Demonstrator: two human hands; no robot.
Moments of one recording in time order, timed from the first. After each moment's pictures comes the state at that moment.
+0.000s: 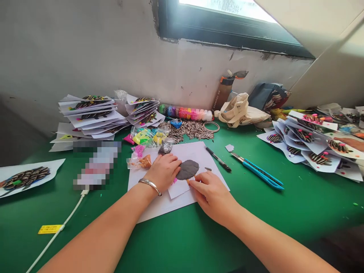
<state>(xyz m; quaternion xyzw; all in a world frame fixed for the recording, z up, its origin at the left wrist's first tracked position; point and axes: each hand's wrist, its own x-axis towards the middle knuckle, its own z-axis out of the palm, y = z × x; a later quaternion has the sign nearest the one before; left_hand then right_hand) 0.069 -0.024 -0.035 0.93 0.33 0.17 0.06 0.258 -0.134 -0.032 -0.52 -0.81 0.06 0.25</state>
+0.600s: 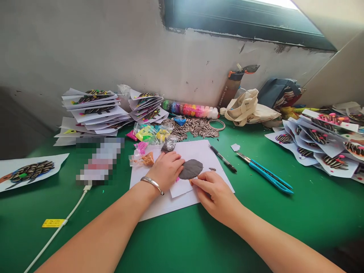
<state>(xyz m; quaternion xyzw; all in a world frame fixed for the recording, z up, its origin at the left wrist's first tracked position) 0.069 -0.026 -0.034 0.93 0.34 0.16 0.06 0.258 -0.133 -0.038 -0.52 -0.79 0.12 0.30</state>
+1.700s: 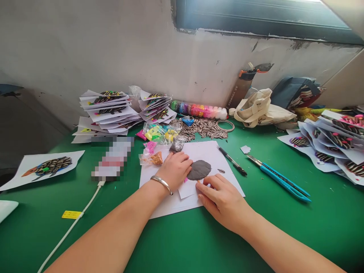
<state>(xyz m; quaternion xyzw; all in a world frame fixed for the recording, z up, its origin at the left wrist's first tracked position) 0.070 -0.030 -0.033 0.92 0.34 0.16 0.06 0.255 -0.135 -0.031 -0.47 -0.85 0.07 0.23</state>
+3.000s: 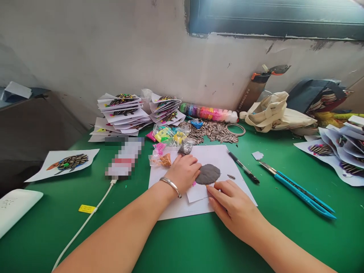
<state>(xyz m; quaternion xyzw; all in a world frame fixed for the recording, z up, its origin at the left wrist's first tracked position) 0.070 -0.033 -0.029 0.92 0.35 0.15 0.07 0.256 -0.135 -0.036 -0.47 -0.84 0.09 0.25</state>
